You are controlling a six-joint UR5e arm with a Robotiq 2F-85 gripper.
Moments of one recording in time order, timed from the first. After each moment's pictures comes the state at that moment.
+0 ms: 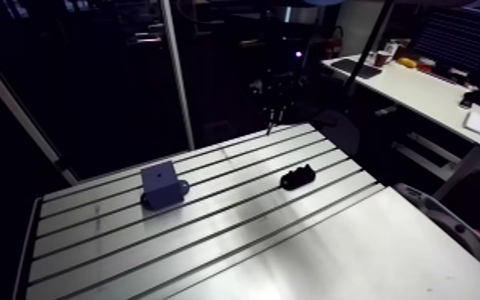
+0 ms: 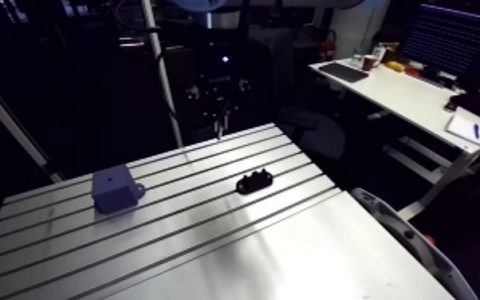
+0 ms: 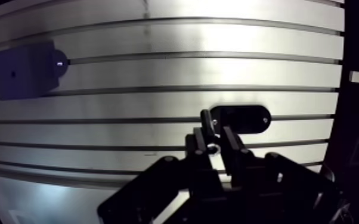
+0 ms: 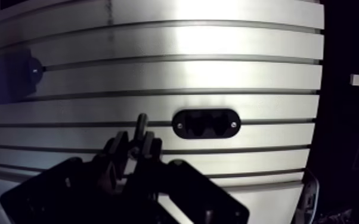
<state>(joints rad) -0.46 -1.30 1.68 -1.95 -1.54 -2.01</state>
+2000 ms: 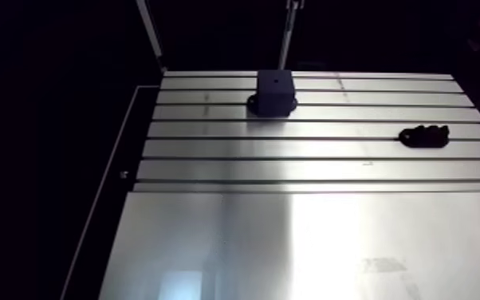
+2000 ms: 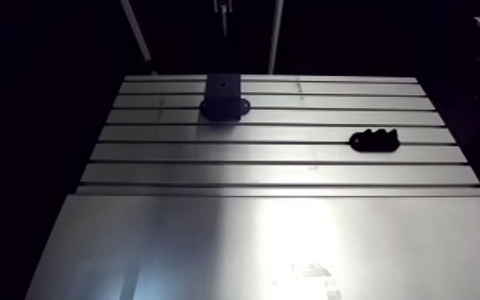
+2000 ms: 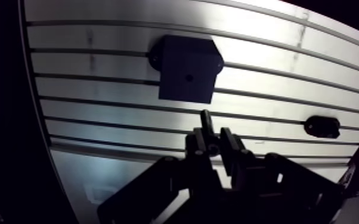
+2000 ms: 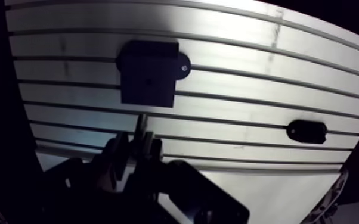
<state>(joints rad) -0.02 -1.03 1.15 -1.45 -1.59 -1.71</state>
